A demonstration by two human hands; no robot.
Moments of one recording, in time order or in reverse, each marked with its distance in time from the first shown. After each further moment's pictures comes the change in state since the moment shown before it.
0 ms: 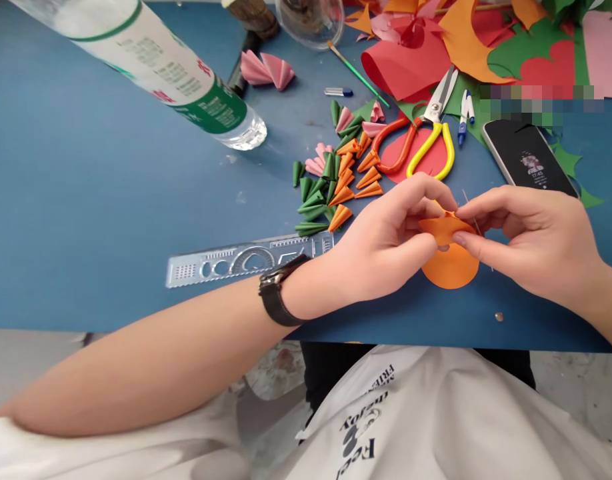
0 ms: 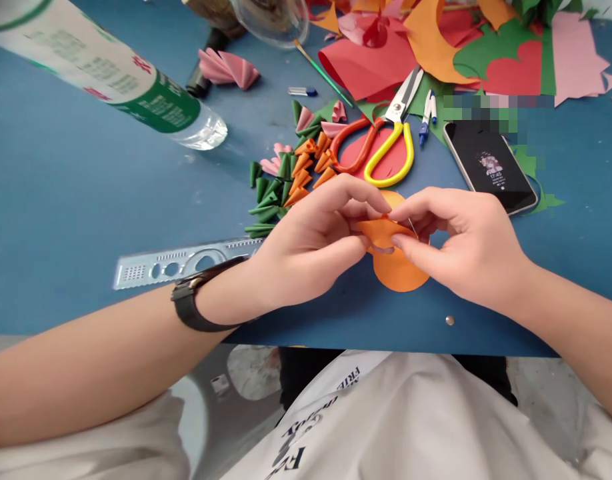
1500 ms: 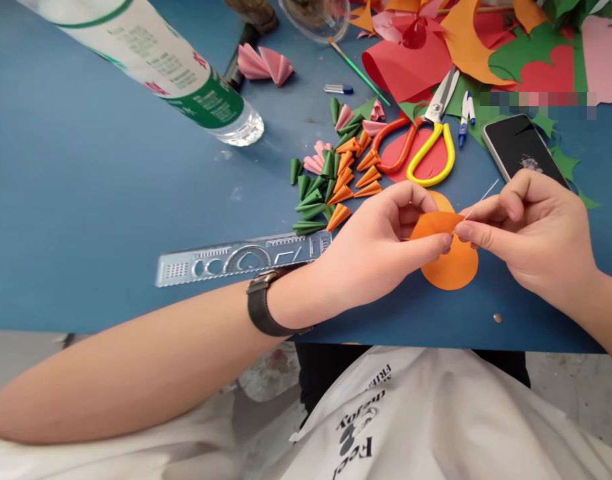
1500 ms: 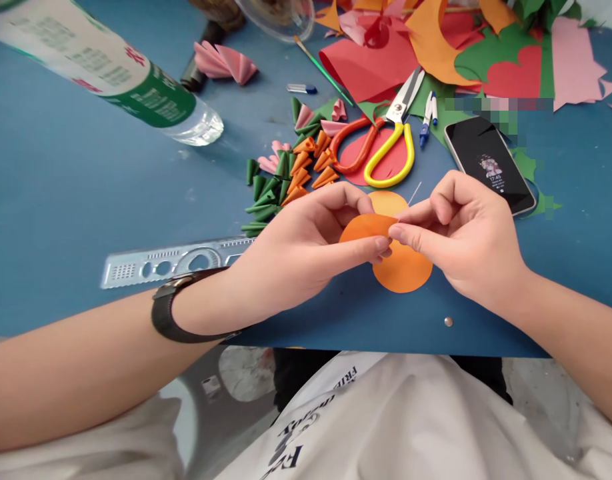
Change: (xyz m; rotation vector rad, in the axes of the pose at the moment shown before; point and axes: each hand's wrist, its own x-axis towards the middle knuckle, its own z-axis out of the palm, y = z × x) left_hand -0.001 0.021 0.010 -0.318 0.193 -0.380; right_hand 0.001 0.002 0.014 0.411 0.205 0.215
